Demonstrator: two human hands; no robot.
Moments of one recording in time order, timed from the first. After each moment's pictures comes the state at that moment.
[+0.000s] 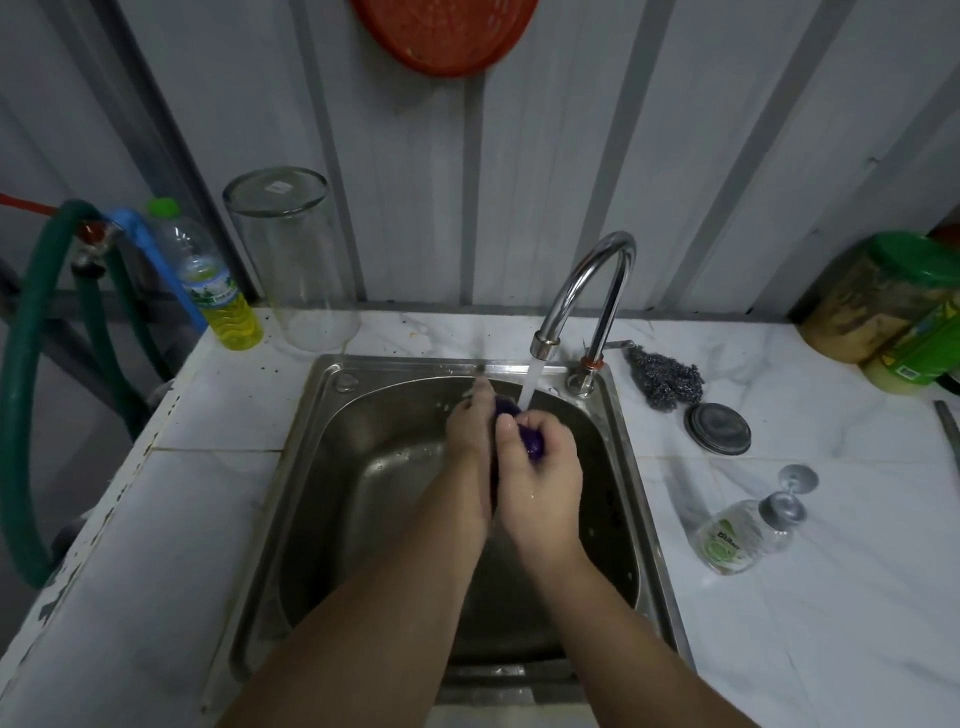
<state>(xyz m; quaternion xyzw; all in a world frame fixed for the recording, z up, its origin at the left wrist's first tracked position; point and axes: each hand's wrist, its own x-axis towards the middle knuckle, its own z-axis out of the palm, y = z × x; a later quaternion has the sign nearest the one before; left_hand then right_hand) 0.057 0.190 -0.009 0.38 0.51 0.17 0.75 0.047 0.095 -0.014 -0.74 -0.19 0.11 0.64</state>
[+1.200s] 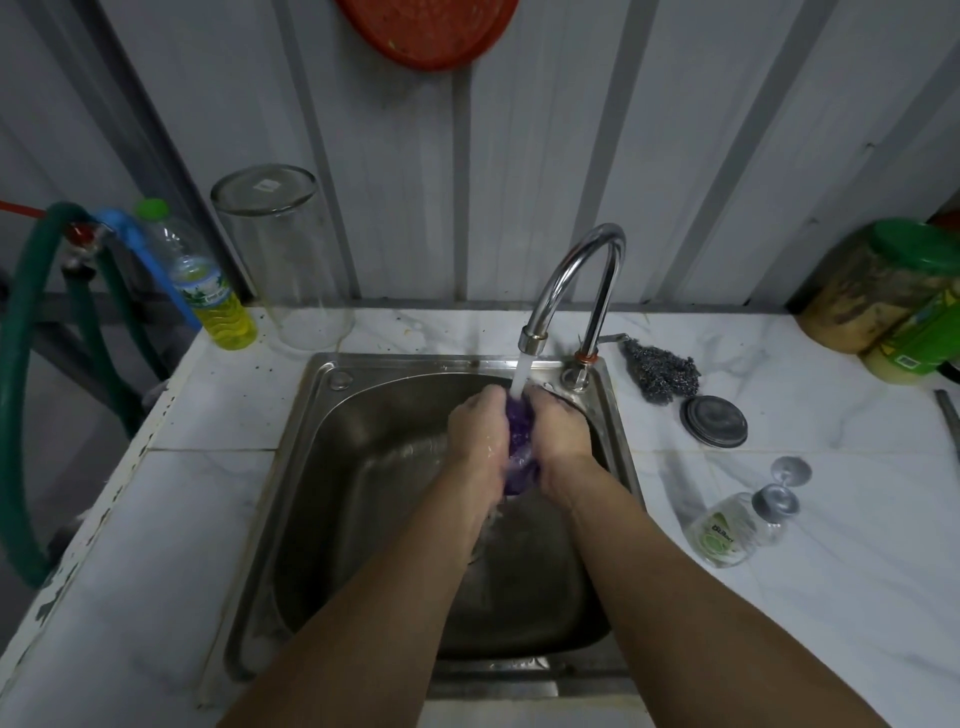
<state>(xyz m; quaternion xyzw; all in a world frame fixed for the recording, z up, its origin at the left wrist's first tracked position) 0.061 0.169 -0.001 0.41 0.47 0.17 0.76 0.118 0.114 -0.020 -0.66 0.06 0.34 0.67</state>
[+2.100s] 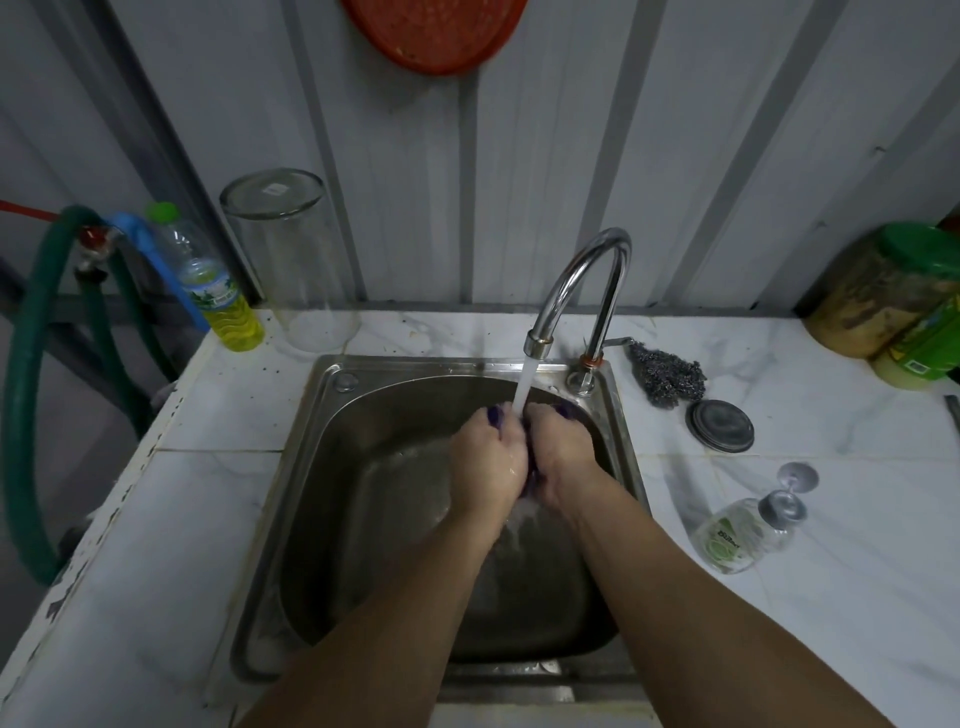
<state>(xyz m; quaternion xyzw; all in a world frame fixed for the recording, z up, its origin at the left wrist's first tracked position) 0.050 0.161 -0.038 0.72 0.43 0.27 0.47 0.115 0.112 -0.018 -0.67 0.09 0.38 0.63</state>
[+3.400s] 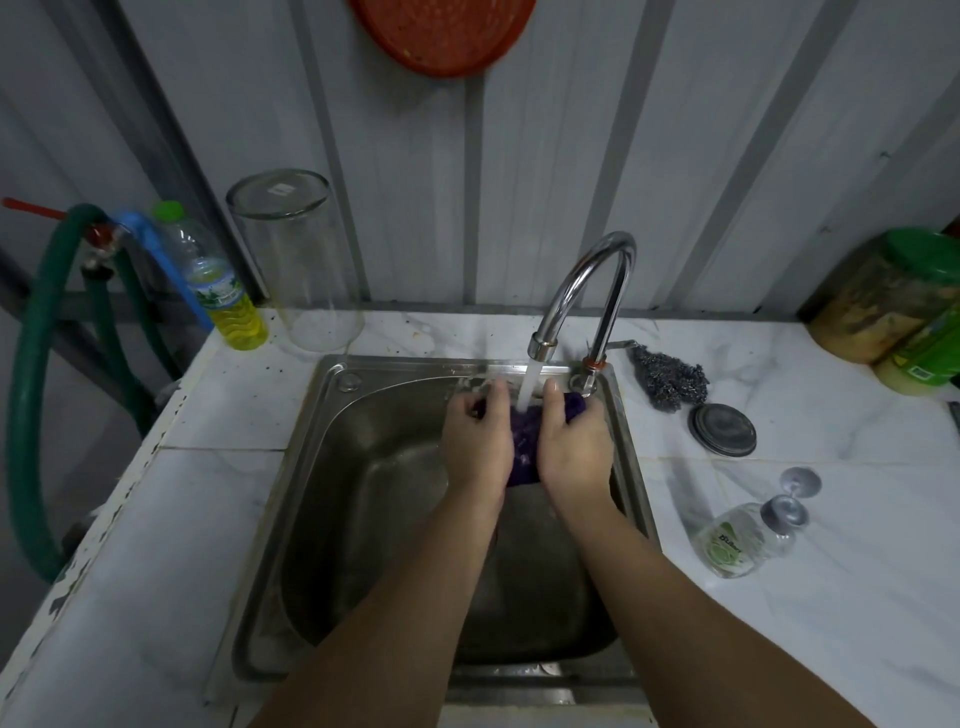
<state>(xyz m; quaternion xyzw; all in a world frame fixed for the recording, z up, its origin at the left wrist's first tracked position) 0.059 0.173 -0.023 0.57 0.48 0.30 0.60 0.111 0.103 -0.015 -0.85 -0.08 0.09 0.52</state>
